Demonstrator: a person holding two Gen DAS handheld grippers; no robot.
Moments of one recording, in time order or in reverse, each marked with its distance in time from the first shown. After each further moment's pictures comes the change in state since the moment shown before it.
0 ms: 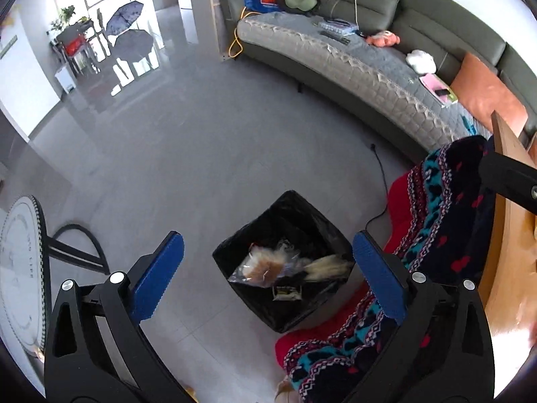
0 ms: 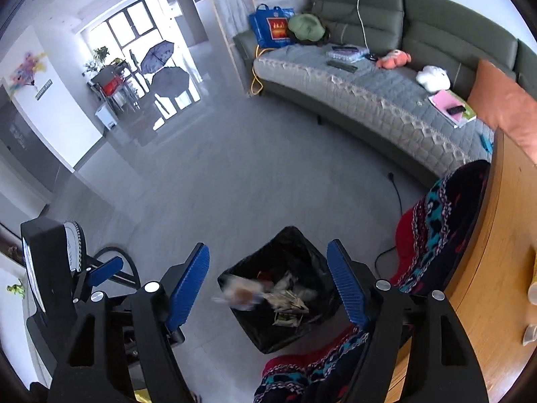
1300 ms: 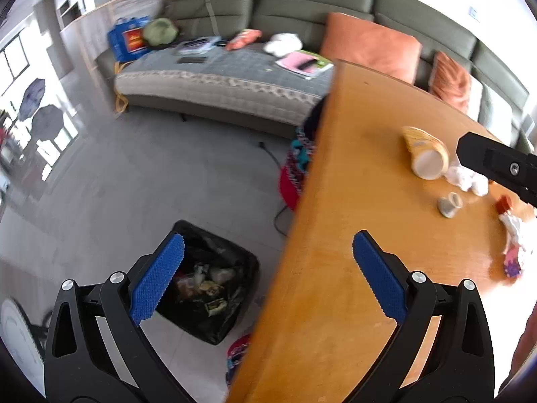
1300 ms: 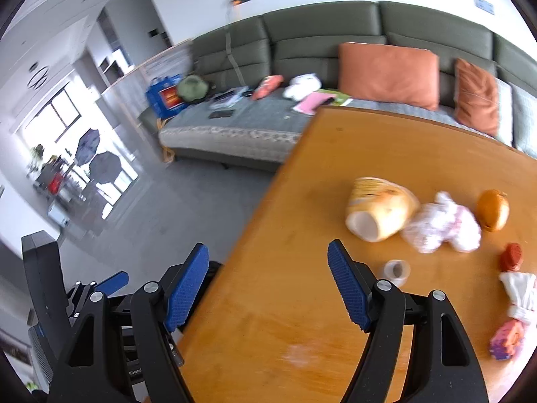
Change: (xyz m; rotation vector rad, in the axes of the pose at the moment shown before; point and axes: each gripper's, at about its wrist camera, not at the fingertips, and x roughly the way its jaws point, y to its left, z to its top) left arm -0.079 -0.251 -0.039 0.403 -0.061 -0.260; right arm -0.167 -0.223 -0.089 0.376 -0.221 -0.220
